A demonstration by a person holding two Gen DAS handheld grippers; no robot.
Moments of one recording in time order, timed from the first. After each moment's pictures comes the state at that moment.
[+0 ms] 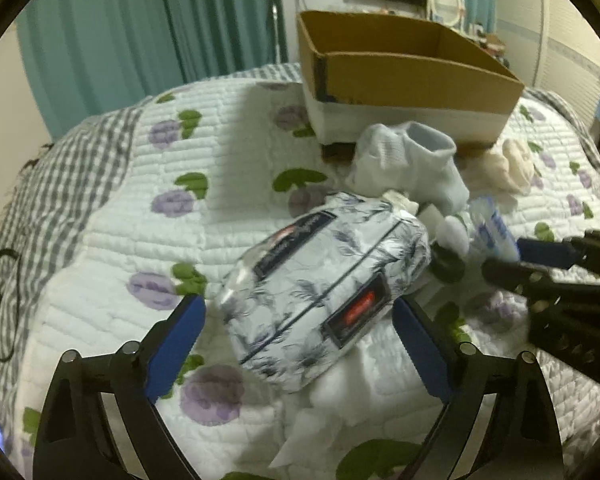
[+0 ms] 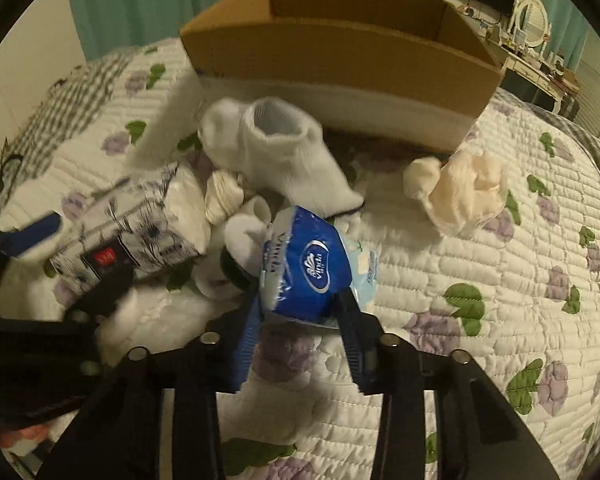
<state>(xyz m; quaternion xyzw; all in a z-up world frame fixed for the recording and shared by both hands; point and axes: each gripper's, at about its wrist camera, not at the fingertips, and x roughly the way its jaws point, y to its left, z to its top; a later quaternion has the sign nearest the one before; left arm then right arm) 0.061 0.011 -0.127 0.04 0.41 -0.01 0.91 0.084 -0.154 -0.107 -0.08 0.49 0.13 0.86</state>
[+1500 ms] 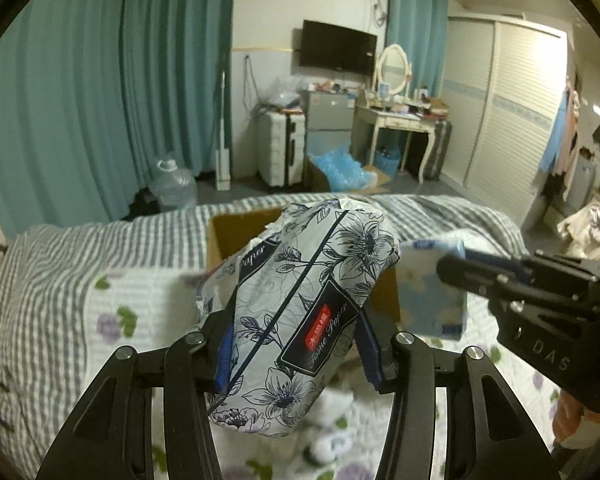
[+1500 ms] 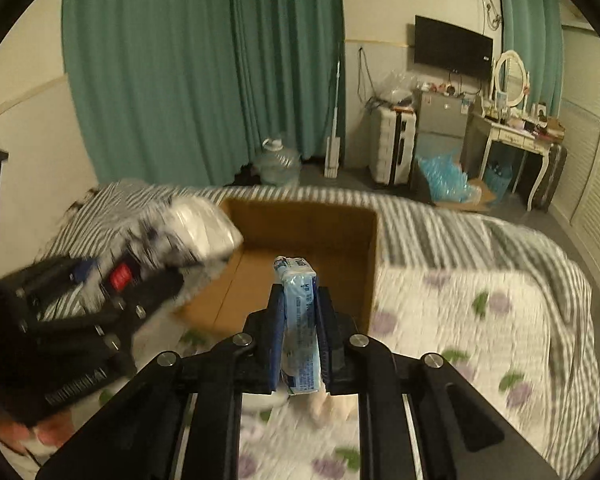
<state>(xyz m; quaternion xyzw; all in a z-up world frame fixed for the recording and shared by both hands) 0.167 -0.043 0.044 0.00 0.32 -0.11 0.94 0.153 -0.208 0.080 -0.03 0.34 0.15 0.93</state>
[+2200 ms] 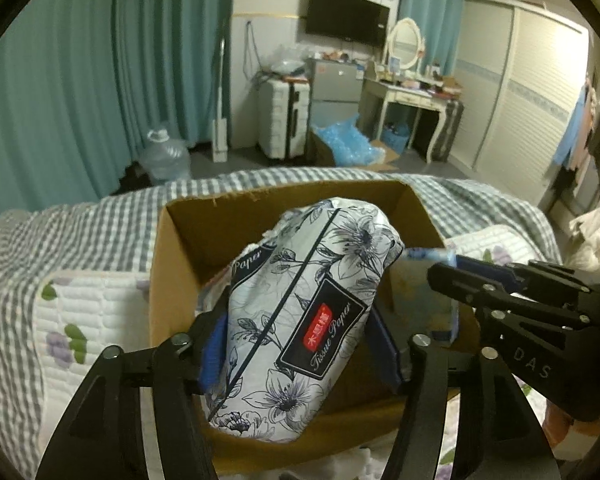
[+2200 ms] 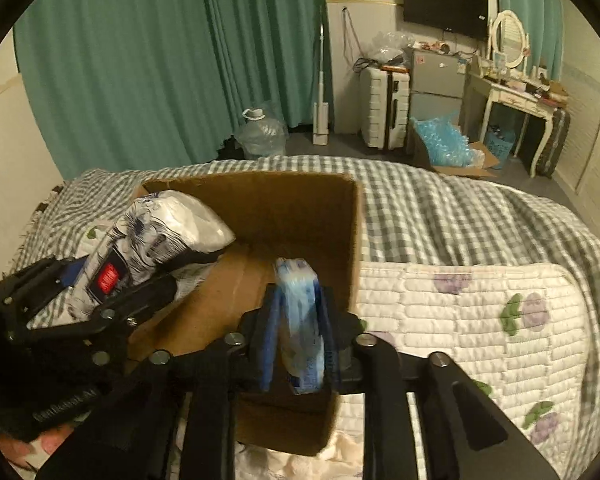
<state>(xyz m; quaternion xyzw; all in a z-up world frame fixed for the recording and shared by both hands) 0.251 -0.058 -0.005 -0.02 0.37 -0.10 0.92 0.264 -0.225 0.012 -0.01 0.40 0.13 0.91</state>
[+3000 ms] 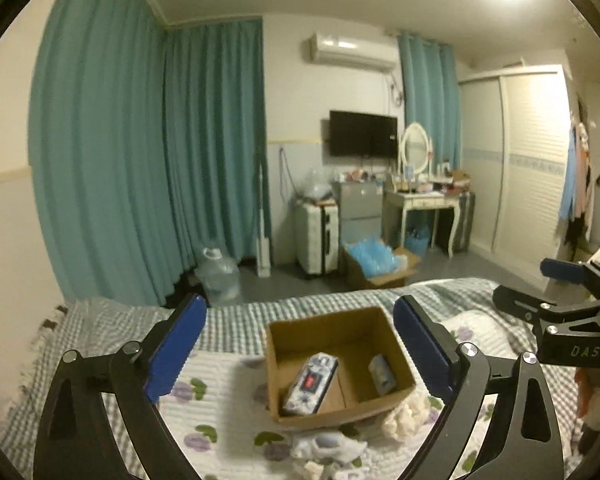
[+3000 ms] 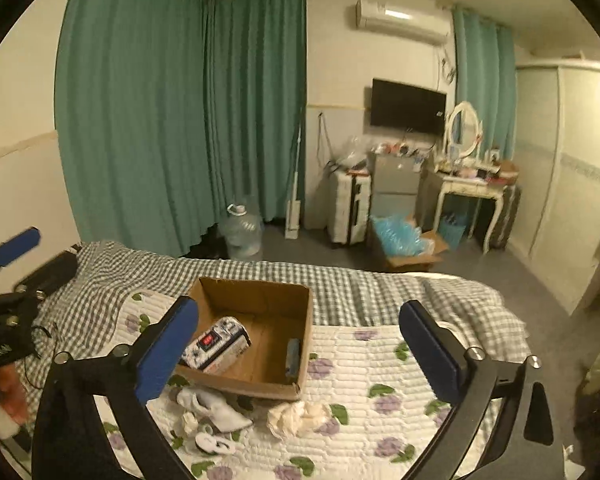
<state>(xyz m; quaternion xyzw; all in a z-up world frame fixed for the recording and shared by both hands) 0.057 -0.019 0.158 0.01 0.15 -0.04 0.99 0.080 -0.251 0.188 -0.03 0.23 0.08 0.97</state>
